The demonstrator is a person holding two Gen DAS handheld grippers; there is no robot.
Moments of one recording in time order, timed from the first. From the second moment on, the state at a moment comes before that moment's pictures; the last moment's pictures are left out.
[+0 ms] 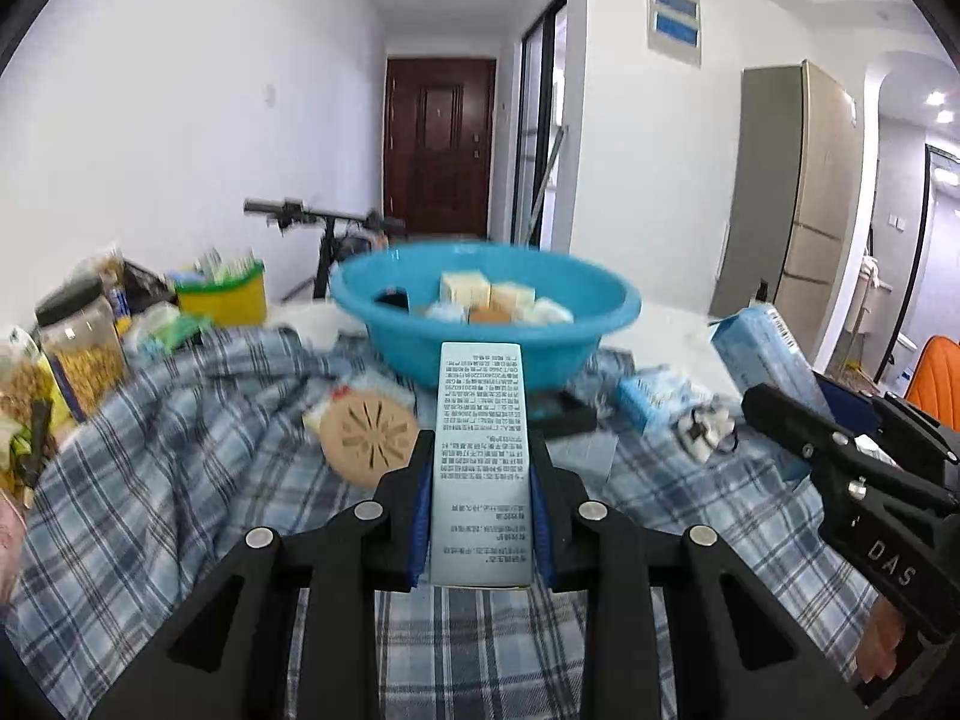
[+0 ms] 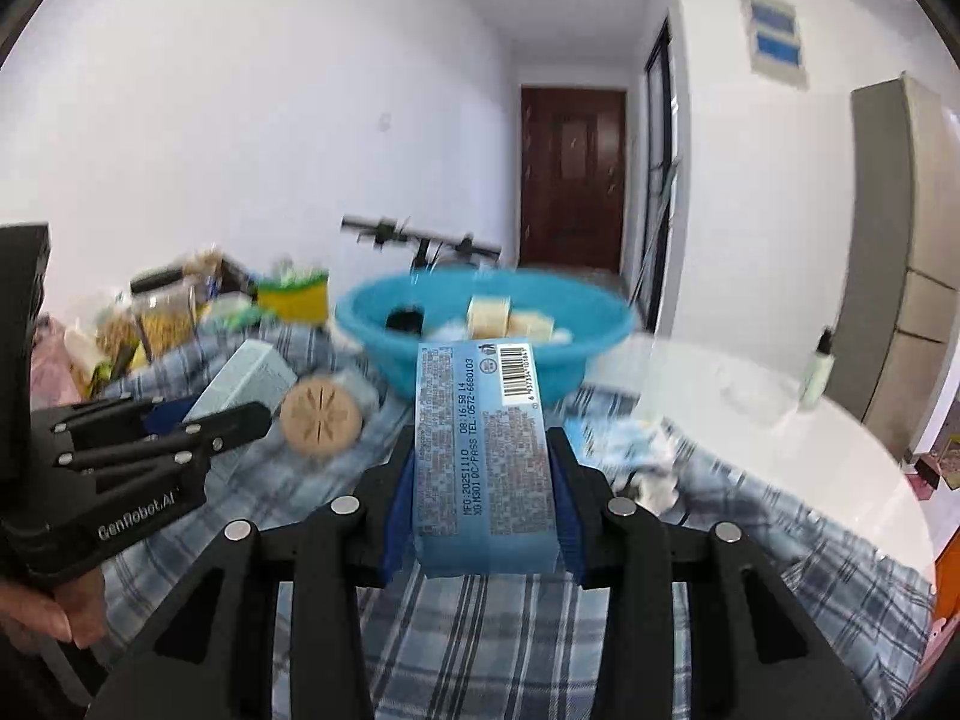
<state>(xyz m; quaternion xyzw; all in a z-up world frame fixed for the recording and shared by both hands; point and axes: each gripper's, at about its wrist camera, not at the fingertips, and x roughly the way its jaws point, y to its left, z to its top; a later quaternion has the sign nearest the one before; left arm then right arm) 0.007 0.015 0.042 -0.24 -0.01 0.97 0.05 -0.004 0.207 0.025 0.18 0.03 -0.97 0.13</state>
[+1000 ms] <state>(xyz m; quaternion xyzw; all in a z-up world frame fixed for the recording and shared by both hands) 0.020 0.018 0.047 -0.22 0.00 0.97 0.04 -0.020 0.202 -0.013 0.32 0.03 -0.94 0.15</state>
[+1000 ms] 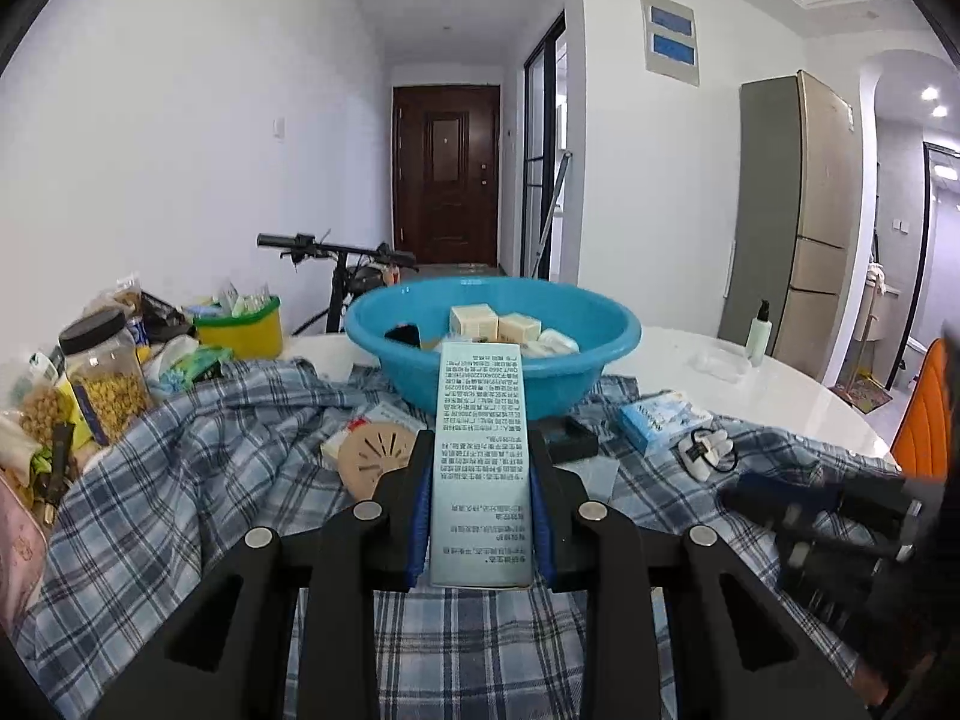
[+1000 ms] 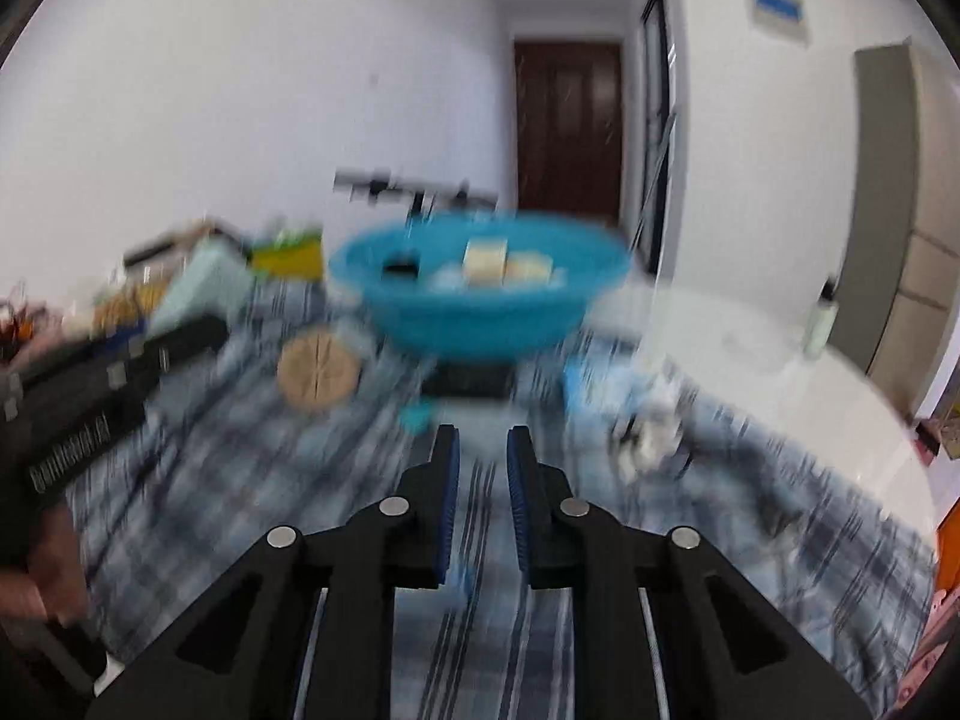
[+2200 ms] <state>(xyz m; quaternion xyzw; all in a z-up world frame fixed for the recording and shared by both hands) 0.011 0.011 0.025 -0.26 -0.01 0.97 0.05 -0.017 0.179 -0.042 0.33 0.04 -0.93 0.14</state>
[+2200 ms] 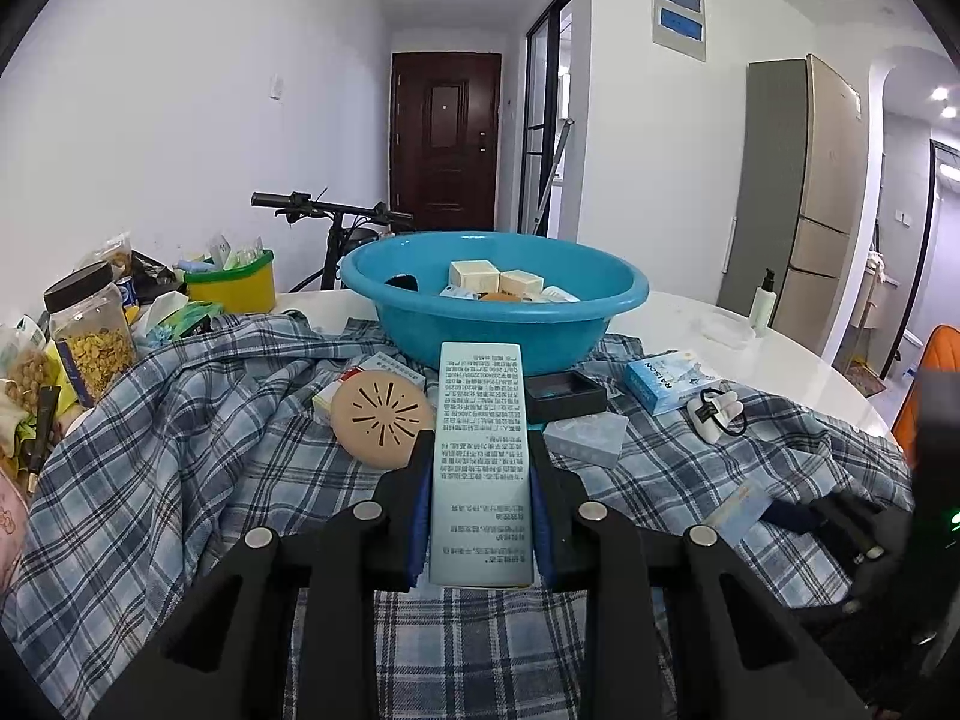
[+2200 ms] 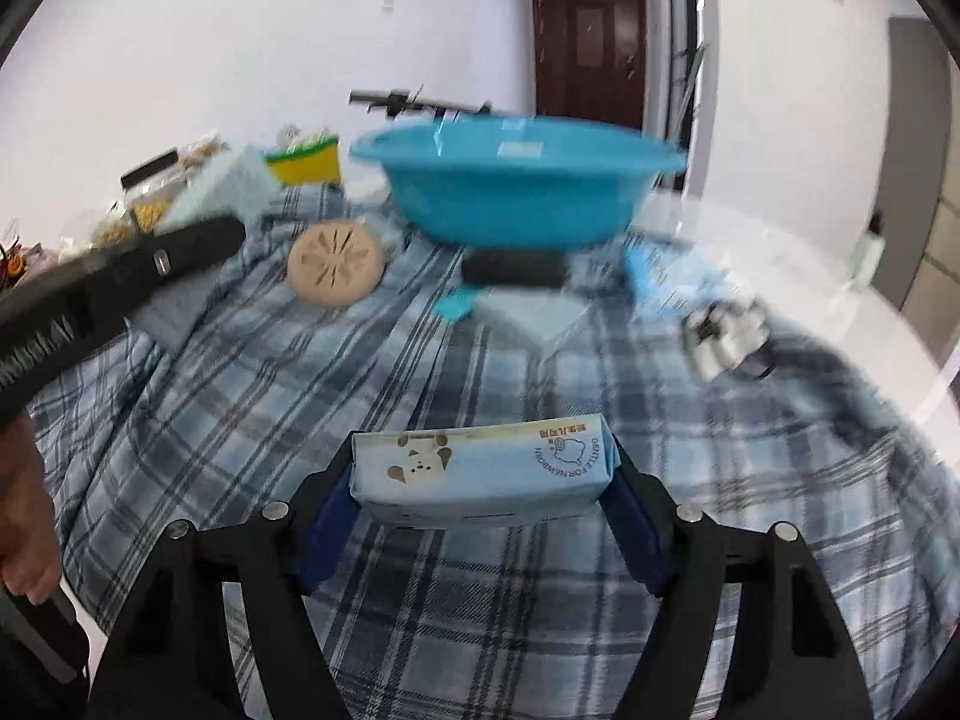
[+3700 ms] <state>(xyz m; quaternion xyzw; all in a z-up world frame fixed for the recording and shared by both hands) 0.016 0.028 0.124 -0.16 0.00 0.99 0.05 -0.002 0.185 0.108 0.10 0.02 -0.99 0.10</state>
